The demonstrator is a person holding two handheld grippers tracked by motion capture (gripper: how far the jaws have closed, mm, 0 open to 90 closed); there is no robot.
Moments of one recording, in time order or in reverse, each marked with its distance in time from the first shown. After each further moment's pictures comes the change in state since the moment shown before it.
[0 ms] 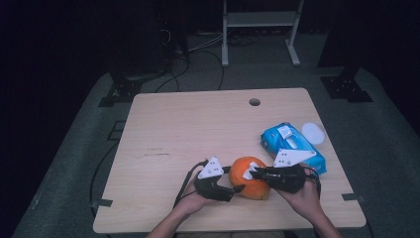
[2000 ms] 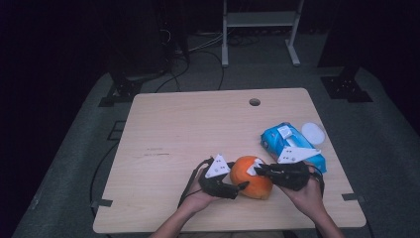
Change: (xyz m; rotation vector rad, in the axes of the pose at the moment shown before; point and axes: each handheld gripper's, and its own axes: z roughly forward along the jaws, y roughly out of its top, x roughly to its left) left arm -0.006 0.014 0.009 0.011 0.061 0.040; right arm -0.009 -0.004 -0.005 -0.002 -0.047 0.044
